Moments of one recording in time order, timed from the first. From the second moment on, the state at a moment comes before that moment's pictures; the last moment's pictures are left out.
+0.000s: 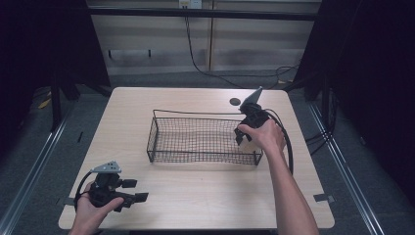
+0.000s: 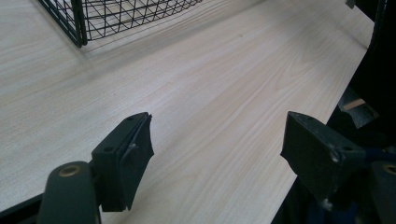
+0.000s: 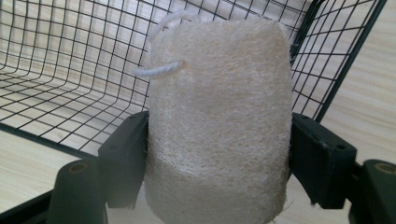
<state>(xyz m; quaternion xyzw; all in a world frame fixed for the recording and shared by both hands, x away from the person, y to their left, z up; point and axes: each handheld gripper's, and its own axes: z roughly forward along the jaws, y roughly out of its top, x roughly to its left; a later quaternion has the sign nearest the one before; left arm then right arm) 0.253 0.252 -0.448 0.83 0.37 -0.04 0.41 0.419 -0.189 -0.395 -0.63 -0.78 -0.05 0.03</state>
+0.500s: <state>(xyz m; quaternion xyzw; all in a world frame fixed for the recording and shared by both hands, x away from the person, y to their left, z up) 0.253 0.253 -0.447 0.83 0.37 -0.04 0.41 0.418 -0.185 -0.417 -0.66 -0.75 -0.04 0.03</state>
